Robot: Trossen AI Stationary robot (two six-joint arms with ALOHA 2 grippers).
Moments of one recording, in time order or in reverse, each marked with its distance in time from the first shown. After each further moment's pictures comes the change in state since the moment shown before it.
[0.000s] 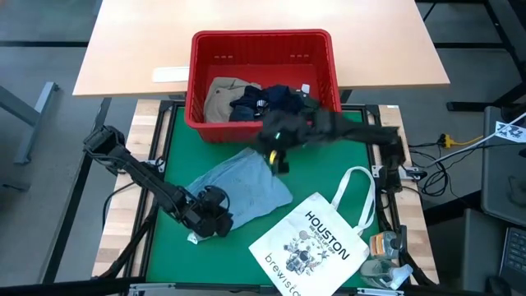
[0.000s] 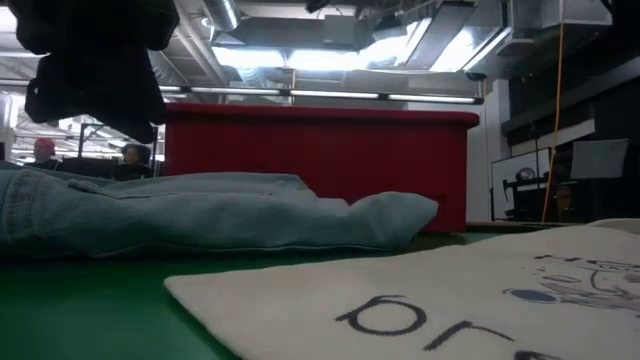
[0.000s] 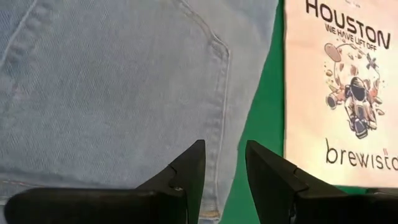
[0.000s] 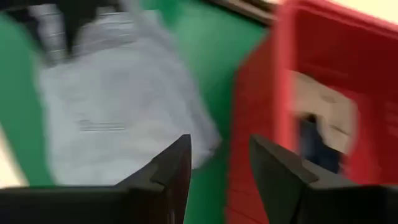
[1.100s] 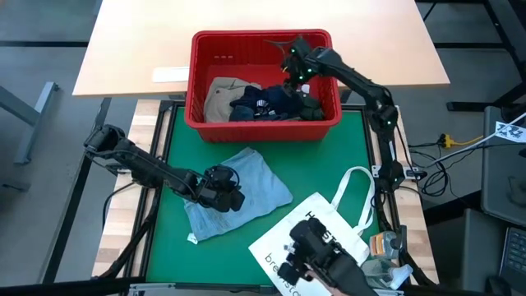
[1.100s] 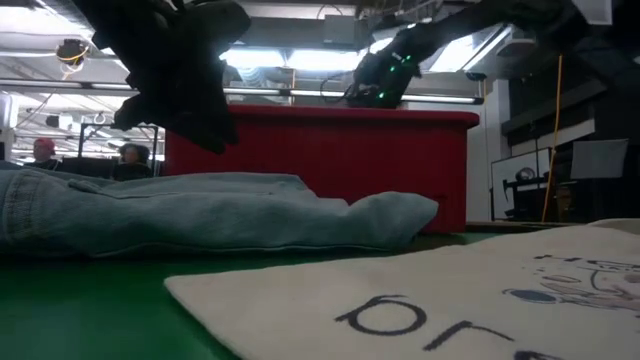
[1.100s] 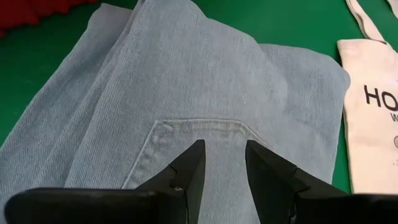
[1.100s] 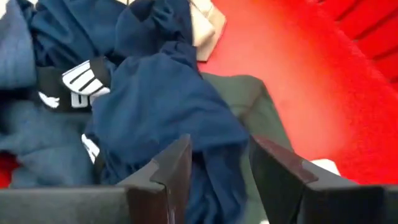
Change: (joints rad) left arm 0.227 0.000 0.001 -0.004 -0.122 0.212; right arm -0.757 0.204 -0.165 0.214 -0.310 0.153
